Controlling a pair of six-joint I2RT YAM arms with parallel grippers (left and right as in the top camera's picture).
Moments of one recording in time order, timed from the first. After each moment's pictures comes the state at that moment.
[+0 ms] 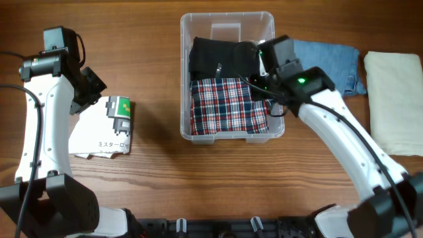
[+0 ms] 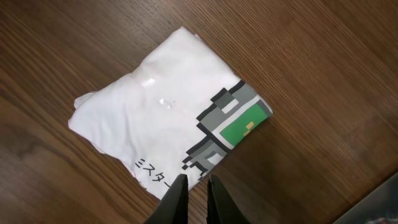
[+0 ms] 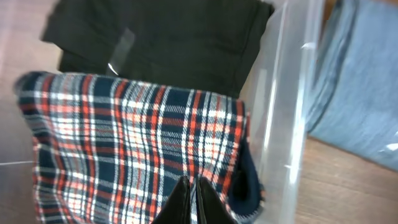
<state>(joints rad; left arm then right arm) 0.18 1.64 1.48 -1.20 -0.13 -0.56 0.42 1.59 1.33 -0.80 0.08 0.22</state>
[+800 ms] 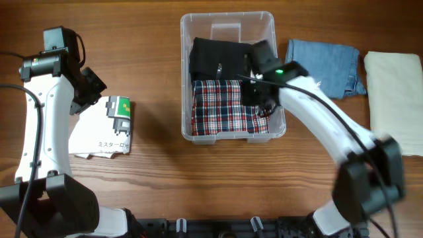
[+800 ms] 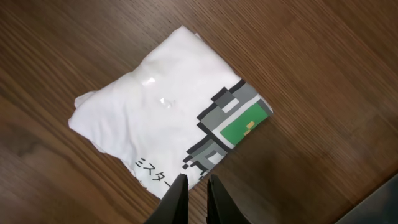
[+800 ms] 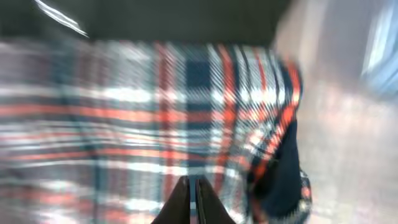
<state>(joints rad) 0.18 1.64 1.48 -1.20 -0.13 -0.56 0.43 1.74 1.34 -0.81 0.00 0.33</state>
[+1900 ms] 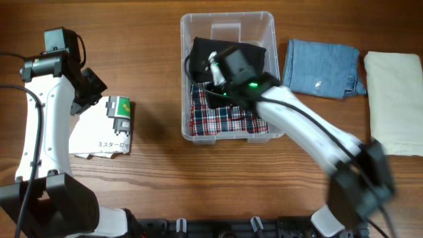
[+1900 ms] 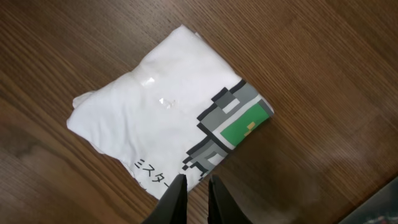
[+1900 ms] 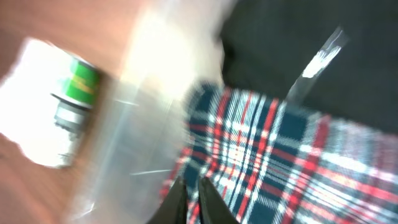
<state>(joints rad) 0.18 1.64 1.47 -1.19 -0.13 -0.56 0.59 1.70 1.34 -0.57 -0.19 0.31</state>
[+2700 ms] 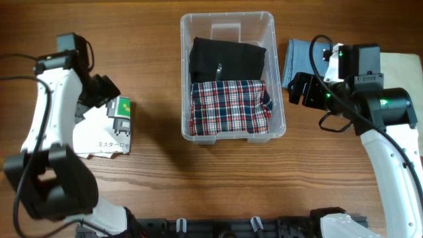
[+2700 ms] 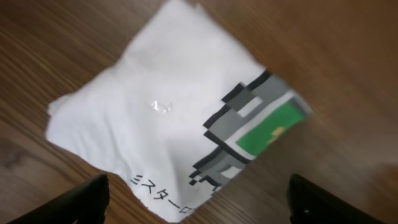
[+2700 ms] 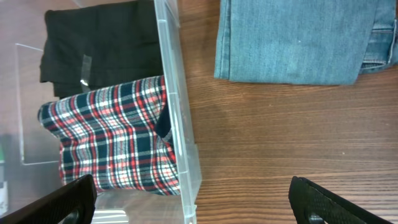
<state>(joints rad) 0.18 1.77 1.41 -1.14 -0.13 -0.49 0.10 1.29 1.33 -1.06 -0.08 0.29</state>
